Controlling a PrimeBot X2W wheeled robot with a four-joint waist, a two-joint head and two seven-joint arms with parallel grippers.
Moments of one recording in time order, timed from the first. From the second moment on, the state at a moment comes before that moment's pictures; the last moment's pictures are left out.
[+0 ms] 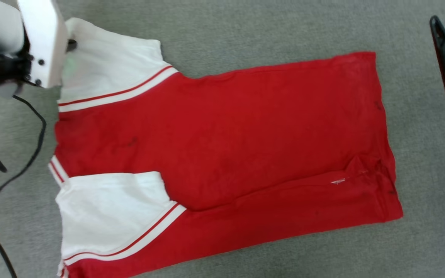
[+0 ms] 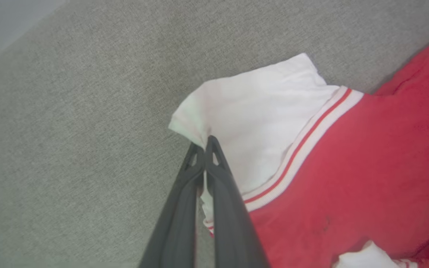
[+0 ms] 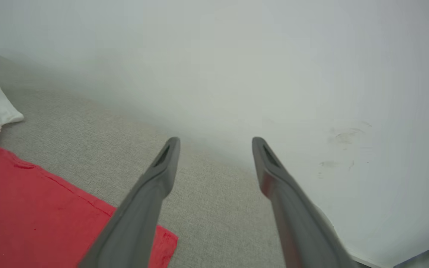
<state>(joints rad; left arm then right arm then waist) -1.22 0.76 -0.77 0.34 -0.98 -0.10 0.95 -0.51 -0.55 0.14 -0.15 0.26 0.13 -0.02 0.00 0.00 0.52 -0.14</state>
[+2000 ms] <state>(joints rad) -0.73 0.92 -0.83 -0.12 -1.04 -0.03 0.56 -0.68 -0.90 0.74 0.15 0.86 0.13 0.45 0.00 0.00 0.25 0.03</state>
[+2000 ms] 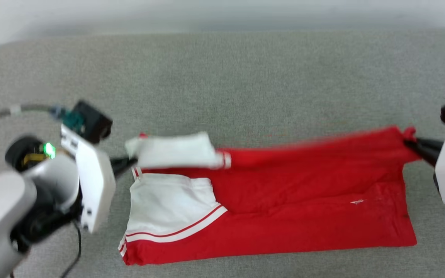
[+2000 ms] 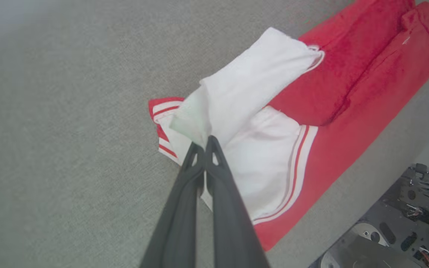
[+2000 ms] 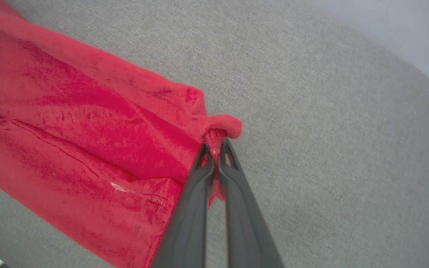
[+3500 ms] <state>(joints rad) -0.27 0.69 -0.57 -0.01 -0.83 0.38 -0.26 -0.22 -0.77 0.29 0.26 0.93 0.13 0.19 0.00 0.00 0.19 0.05</state>
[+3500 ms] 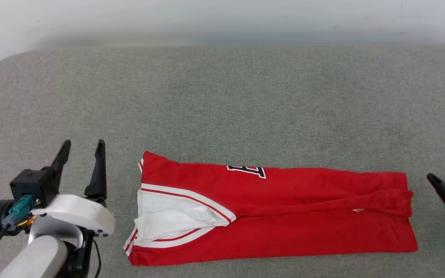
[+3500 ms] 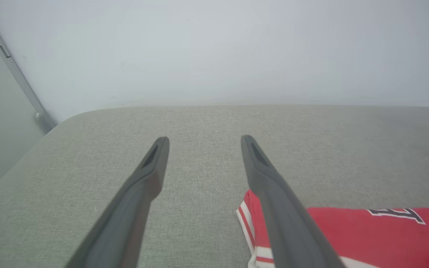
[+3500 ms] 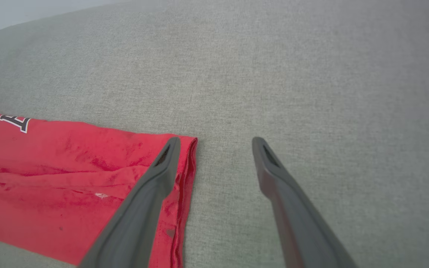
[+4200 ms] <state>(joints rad) -0.02 0.23 -0.12 -0.09 -0.22 0.26 -0.26 -0.22 -0.64 0.40 0.34 1.16 0.13 0.41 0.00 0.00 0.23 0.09</state>
